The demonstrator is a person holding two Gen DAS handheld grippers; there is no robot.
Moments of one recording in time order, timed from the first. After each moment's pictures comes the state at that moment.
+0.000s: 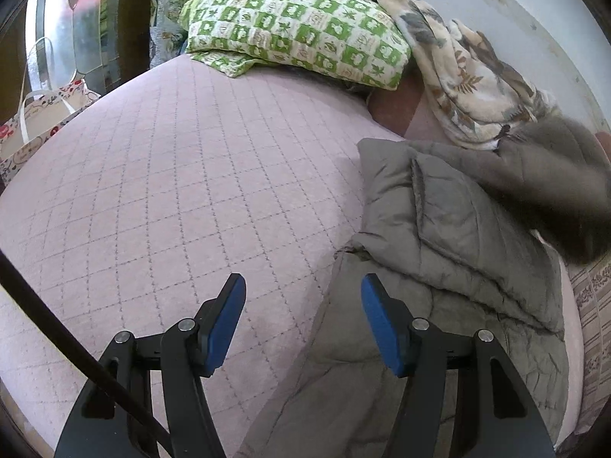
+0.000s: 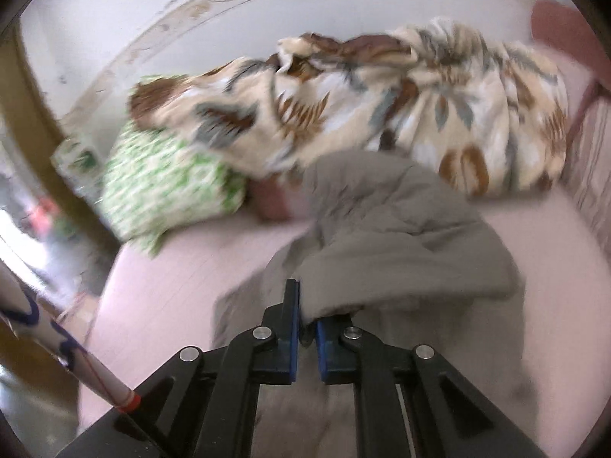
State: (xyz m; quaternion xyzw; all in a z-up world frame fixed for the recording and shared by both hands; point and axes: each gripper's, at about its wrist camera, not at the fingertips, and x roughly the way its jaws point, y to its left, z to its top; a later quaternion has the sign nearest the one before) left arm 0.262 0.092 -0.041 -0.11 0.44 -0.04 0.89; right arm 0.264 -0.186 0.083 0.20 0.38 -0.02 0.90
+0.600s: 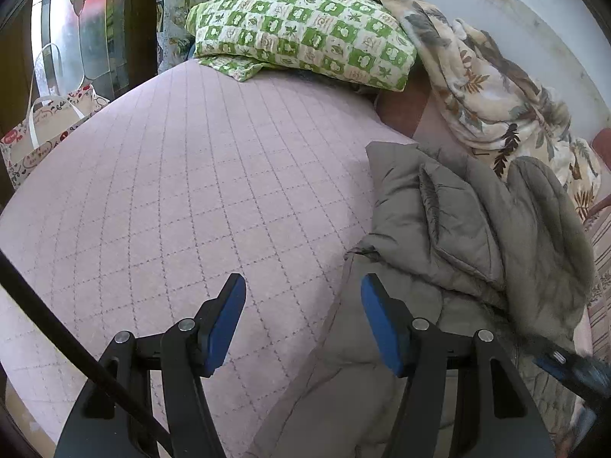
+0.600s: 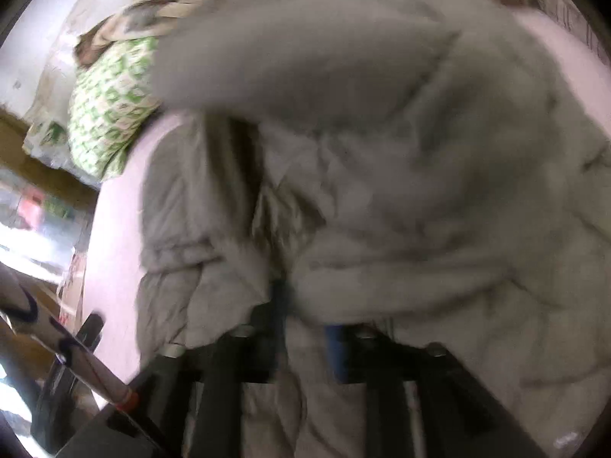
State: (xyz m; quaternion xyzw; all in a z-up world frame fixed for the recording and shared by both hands) left arm 0.260 0.092 -0.040 -0.10 0.44 -0.02 0.89; right arm 0.197 -0.172 -0.081 0.27 0.48 -0.03 0.84
